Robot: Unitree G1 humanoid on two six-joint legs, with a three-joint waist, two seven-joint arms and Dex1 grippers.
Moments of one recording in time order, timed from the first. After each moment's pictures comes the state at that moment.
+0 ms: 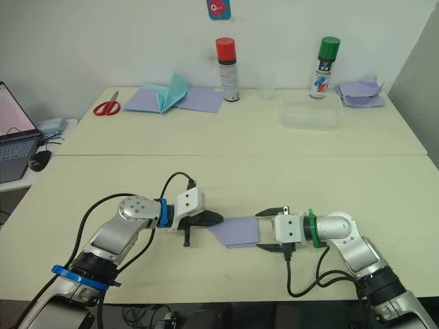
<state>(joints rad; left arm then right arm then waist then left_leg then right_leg) -0.43 0.61 -0.30 0.13 -0.11 0.20 -1.11 -0.29 -0.61 0.32 0.01 -0.03 -0.24 1.06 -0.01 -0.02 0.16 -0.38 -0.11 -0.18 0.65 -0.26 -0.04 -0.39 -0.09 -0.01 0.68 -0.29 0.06</state>
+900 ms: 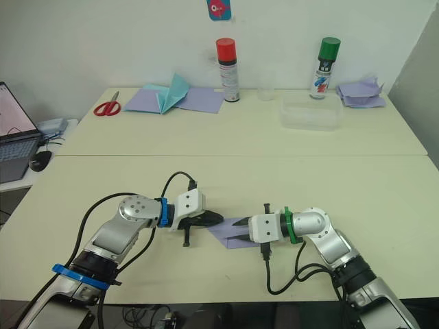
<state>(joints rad) -0.44 0.61 -0.31 0.16 -0.09 0.14 -1.14 -0.41 -0.47 0.42 0.11 -0.05 -0.28 1.07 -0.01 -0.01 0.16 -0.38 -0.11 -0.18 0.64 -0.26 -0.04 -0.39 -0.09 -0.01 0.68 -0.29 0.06</state>
